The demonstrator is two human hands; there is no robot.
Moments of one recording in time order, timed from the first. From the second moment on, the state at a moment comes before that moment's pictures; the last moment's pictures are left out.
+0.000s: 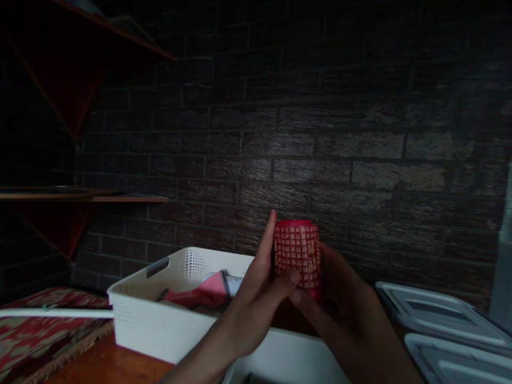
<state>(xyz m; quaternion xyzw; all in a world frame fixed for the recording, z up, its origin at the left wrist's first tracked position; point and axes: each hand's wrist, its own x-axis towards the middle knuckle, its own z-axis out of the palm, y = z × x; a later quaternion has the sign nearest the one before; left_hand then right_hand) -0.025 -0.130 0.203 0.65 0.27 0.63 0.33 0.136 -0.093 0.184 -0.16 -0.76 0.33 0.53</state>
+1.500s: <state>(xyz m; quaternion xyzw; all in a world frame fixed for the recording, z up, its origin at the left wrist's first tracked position) -0.020 -0.125 0.201 0.61 0.28 0.65 0.36 0.143 -0.092 0.185 -0.25 -0.79 0.17 0.54</state>
